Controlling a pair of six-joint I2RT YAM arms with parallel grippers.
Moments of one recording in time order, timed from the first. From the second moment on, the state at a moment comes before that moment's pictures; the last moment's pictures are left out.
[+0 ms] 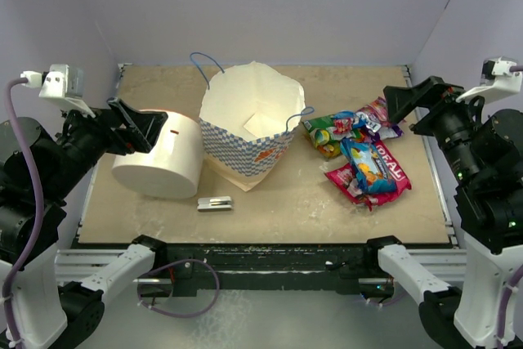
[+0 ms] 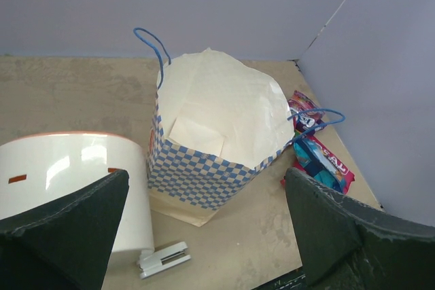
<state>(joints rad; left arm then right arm) -0.31 0.92 1.87 -1.06 0.07 -0.36 0.15 0.91 1.76 -0.89 0.04 0.36</state>
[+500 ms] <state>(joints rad) -0.31 0.92 1.87 -1.06 0.04 -0.38 0.15 0.88 1.69 -0.86 0.06 0.36</state>
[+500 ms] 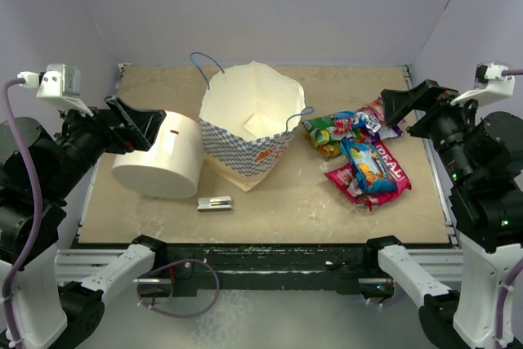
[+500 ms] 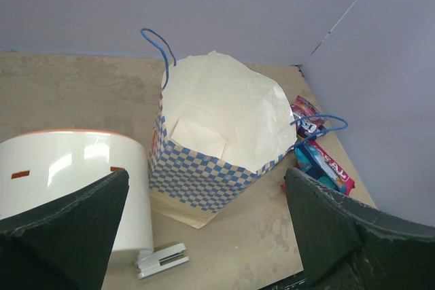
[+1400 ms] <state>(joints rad) -0.31 0.92 1.85 -1.06 0.04 -0.38 0.15 0.88 1.67 -0.82 -0.01 0.36</state>
